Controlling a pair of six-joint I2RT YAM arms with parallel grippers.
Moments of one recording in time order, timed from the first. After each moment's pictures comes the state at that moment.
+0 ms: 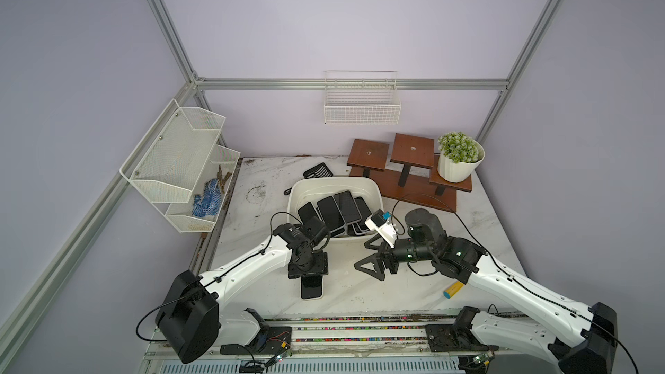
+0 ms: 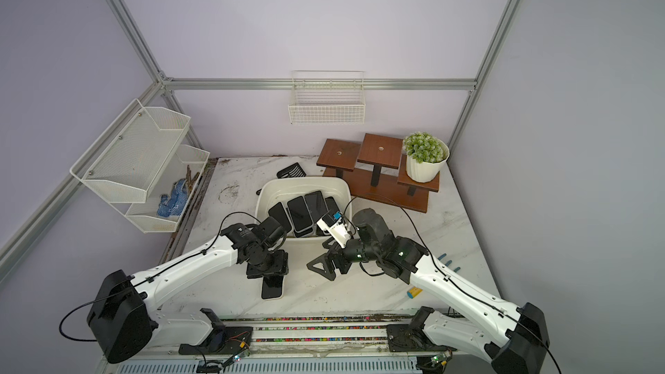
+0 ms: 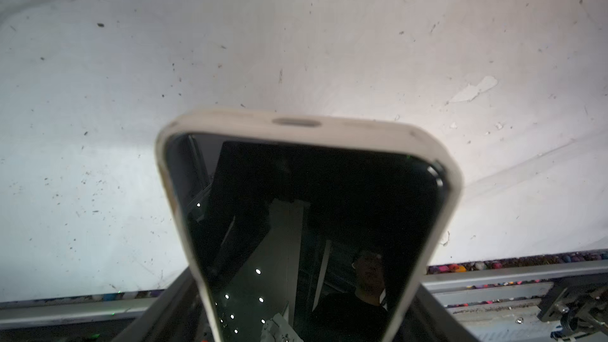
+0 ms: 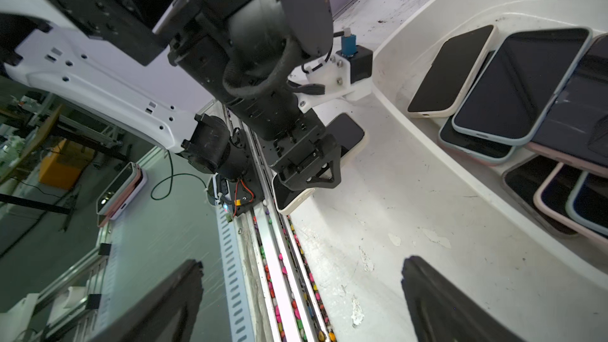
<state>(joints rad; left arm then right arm) -0.68 1.34 0.94 -1.01 0.04 -0.79 0.80 1.05 0.88 -0.39 -0.54 0.19</state>
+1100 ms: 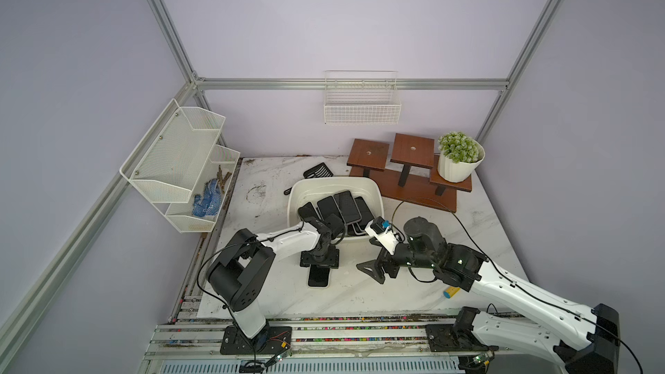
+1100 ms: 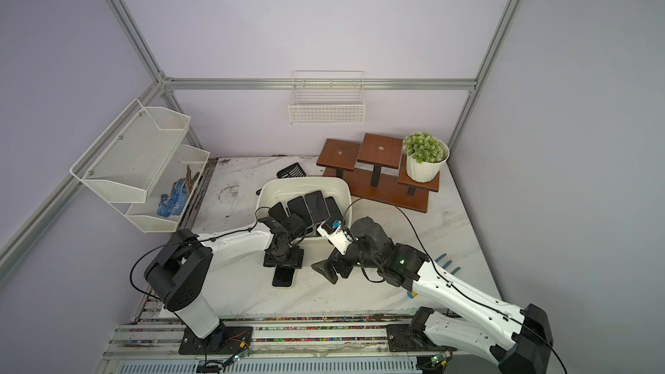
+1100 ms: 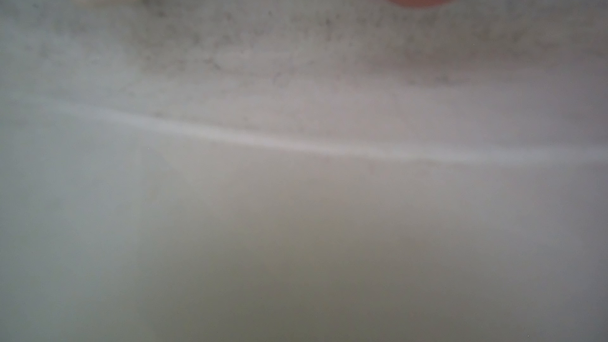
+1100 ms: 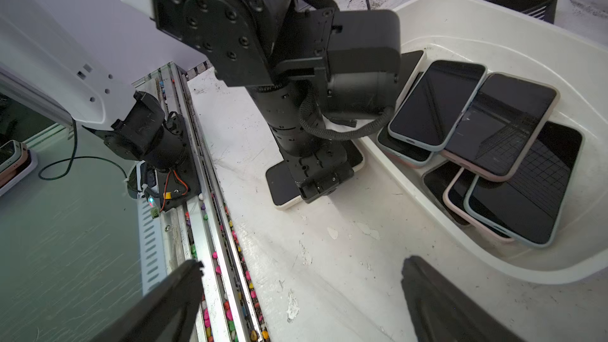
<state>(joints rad) -0.68 1.71 1.02 -0.84 -0.05 -0.65 0.86 1.01 0.84 -0.39 -0.30 0.06</state>
